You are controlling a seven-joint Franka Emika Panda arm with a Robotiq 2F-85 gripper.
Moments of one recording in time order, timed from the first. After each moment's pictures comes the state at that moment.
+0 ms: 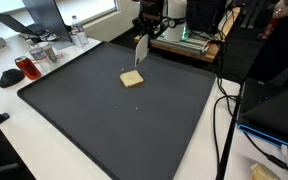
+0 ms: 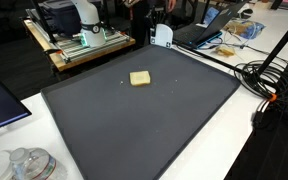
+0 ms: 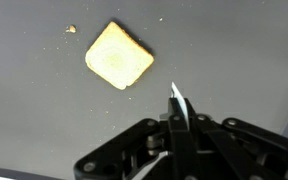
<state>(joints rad) 0.09 -0.09 0.15 -2.40 -0.16 2.37 0.19</state>
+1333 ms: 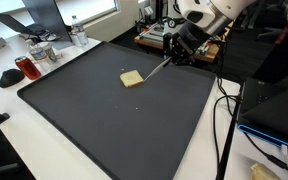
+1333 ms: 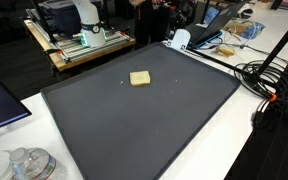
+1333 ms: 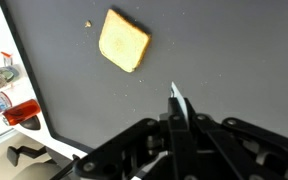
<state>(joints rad) 0.36 0.33 0.22 -1.96 -0.67 1.95 1.01</state>
